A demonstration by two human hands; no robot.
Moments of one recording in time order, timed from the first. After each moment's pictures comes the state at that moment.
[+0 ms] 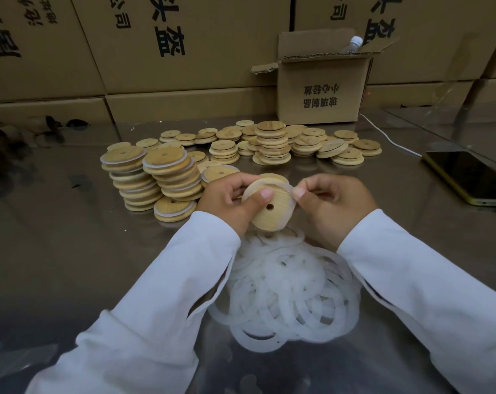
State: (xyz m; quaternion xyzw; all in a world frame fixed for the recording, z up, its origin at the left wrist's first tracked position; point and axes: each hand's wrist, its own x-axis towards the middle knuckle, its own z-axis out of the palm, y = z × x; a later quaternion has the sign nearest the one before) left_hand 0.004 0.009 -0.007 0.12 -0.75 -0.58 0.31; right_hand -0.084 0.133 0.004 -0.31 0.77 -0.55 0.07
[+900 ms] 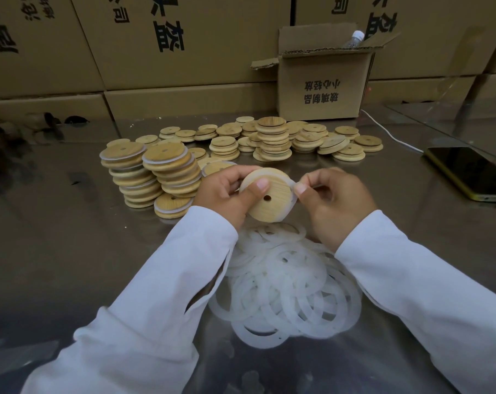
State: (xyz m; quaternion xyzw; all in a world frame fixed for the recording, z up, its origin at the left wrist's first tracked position) left_hand 0.006 0.008 -0.004 0.13 -0.73 -0.59 0.32; right_hand -0.081 0.132 0.000 -0.34 0.79 -0.51 -0.01
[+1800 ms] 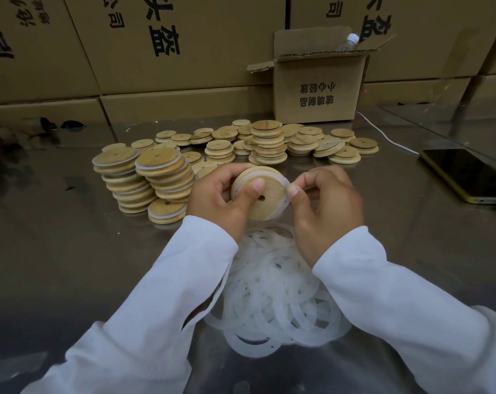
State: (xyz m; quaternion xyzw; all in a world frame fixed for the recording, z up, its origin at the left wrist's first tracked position) left_hand 0.004 0.019 -0.002 0.10 -0.75 -0.51 0.42; right_hand -0.067 0.126 -0.006 -0.34 0.77 -0.53 -0.11
